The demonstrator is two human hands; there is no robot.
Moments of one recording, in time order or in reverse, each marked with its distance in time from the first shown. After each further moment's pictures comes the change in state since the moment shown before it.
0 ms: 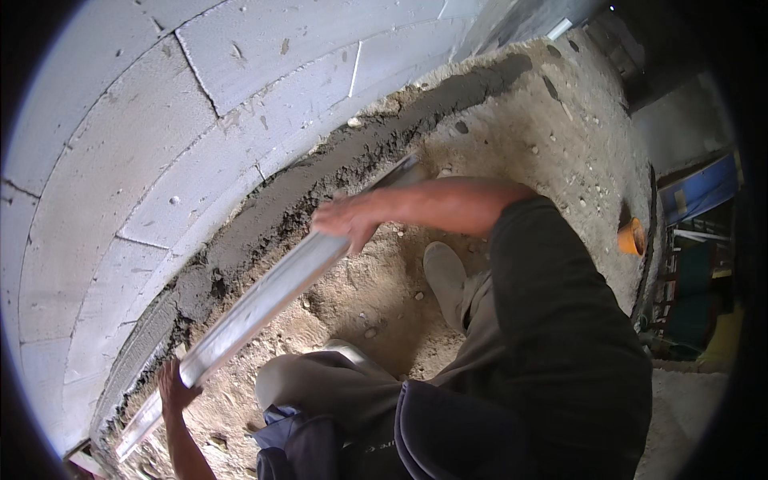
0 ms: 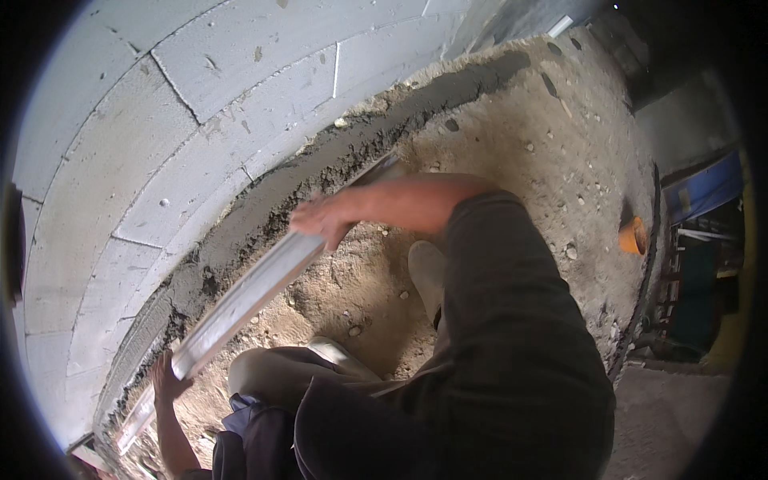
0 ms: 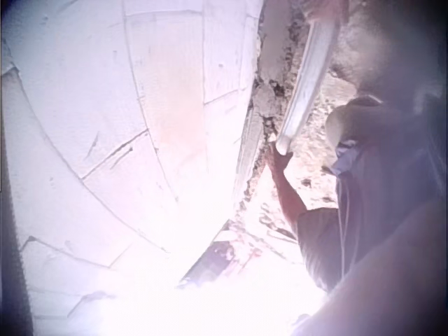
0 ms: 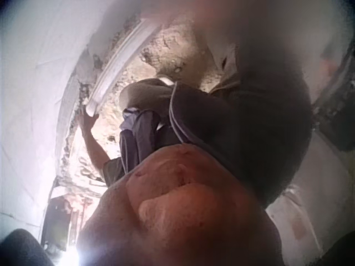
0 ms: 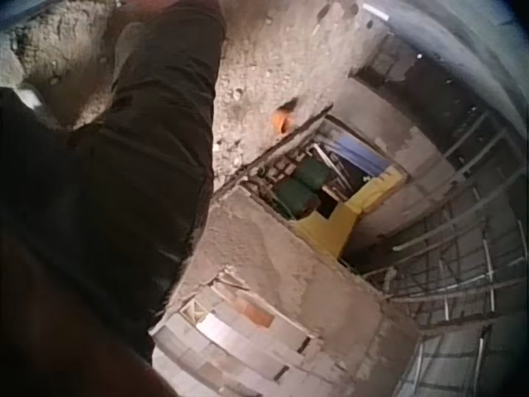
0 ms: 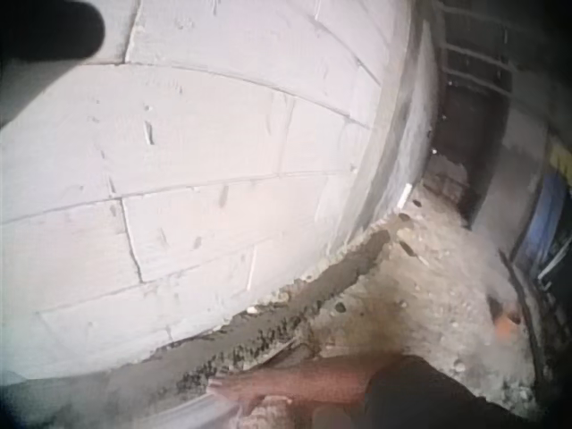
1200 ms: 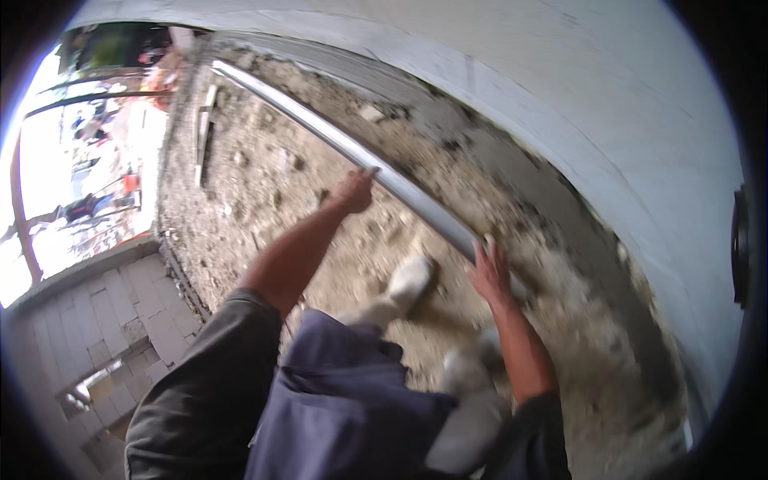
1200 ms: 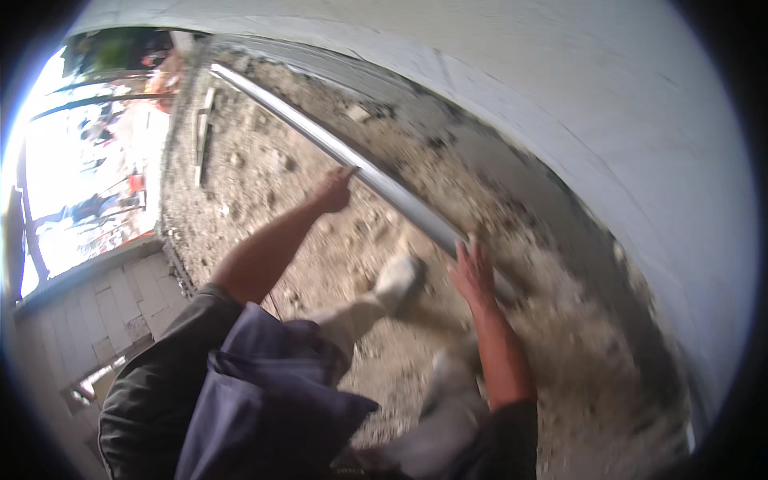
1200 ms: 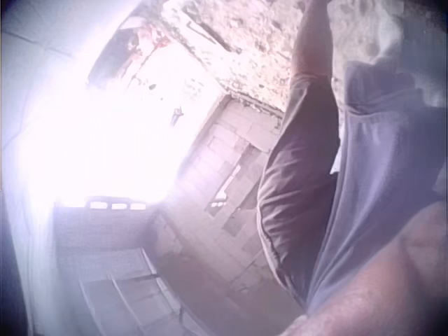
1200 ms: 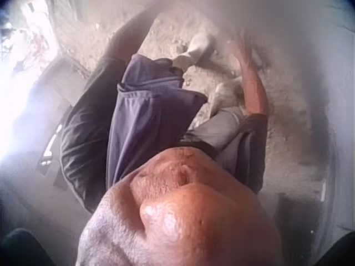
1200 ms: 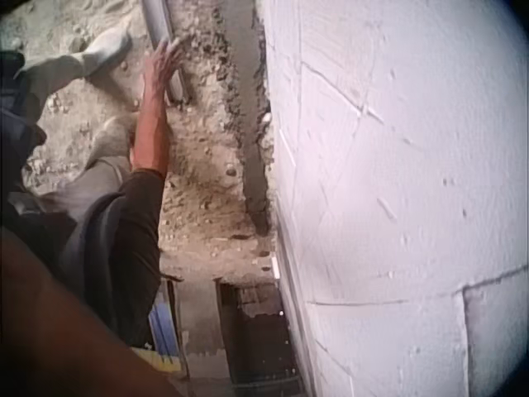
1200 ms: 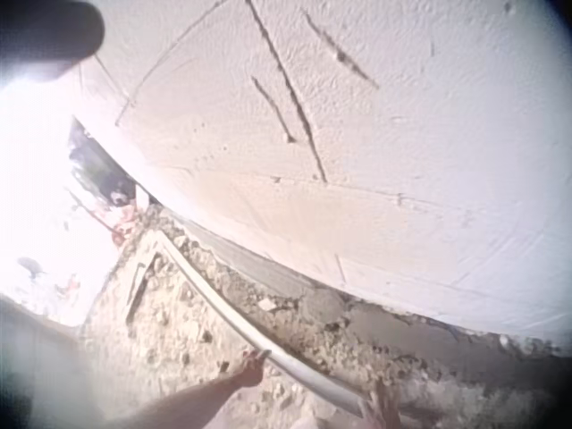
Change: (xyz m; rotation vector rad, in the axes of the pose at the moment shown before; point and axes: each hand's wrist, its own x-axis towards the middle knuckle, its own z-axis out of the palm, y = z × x) left_hand -0.013 0.171 -0.044 -0.531 -0.172 -0.827; right_hand 0.067 -0.077 0.042 0.279 0.155 -0.118
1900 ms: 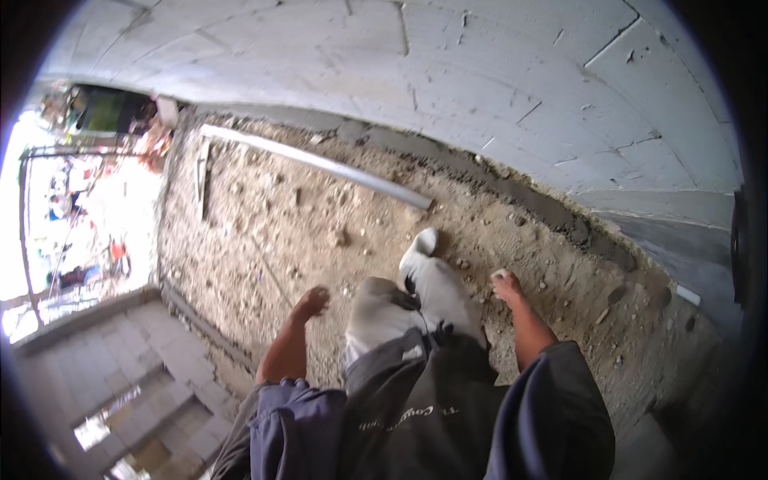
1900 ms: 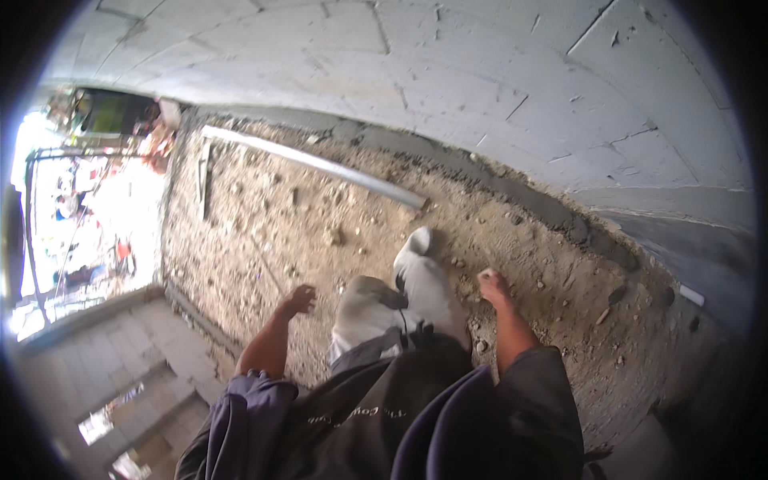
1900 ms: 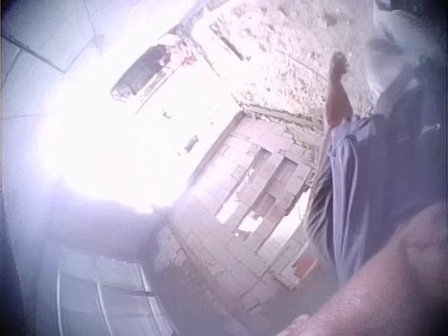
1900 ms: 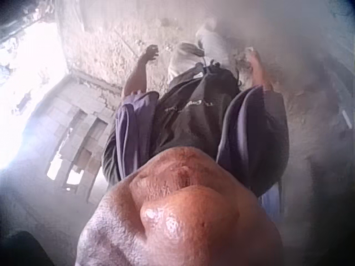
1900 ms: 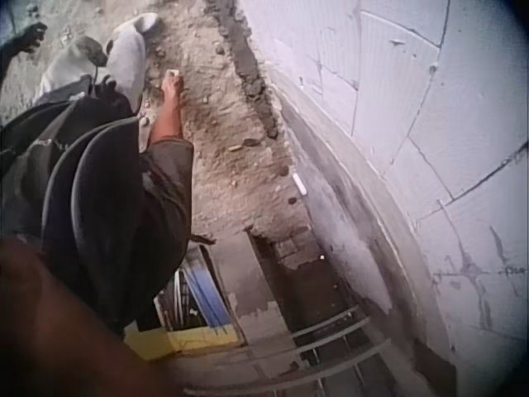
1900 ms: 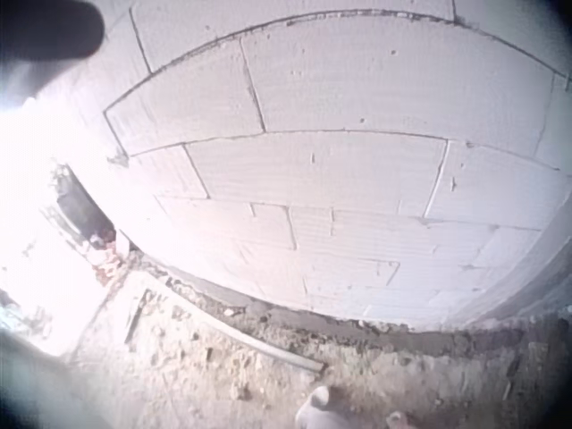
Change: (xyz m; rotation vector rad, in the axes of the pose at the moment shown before) left_hand -0.620 0.134 -0.049 -1.061 -0.426 -0.420; right_hand -0.604 -0.001 -0.262 0.692 -0.020 0.845
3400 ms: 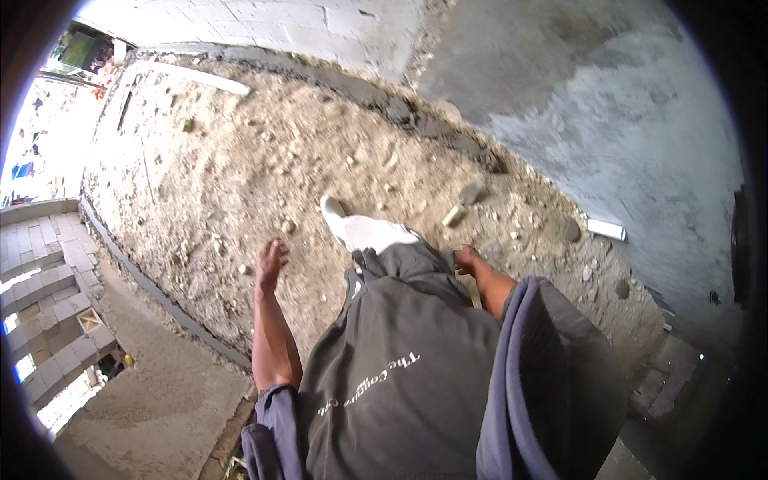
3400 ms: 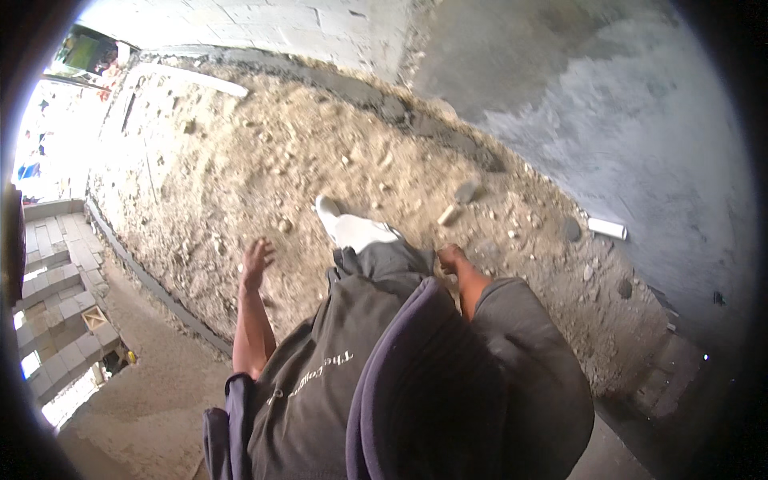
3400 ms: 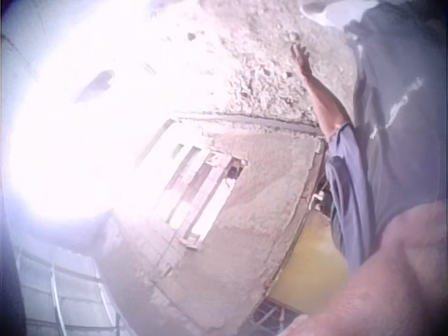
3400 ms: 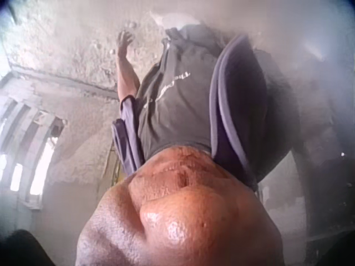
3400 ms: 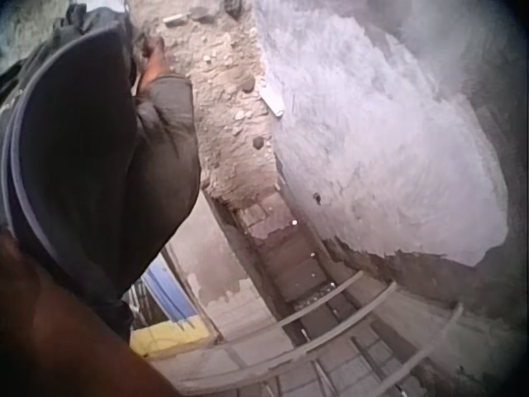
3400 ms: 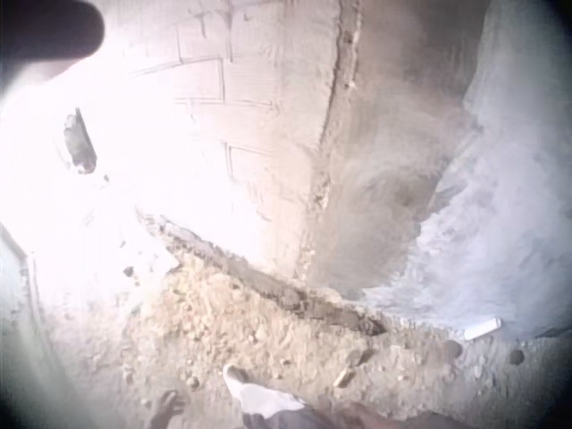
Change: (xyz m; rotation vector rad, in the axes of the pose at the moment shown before) left_hand -0.326 -0.289 1.018 -0.489 0.298 0.390; right_hand -0.182 0.841 -0.559 -0.098 -0.158 0.151
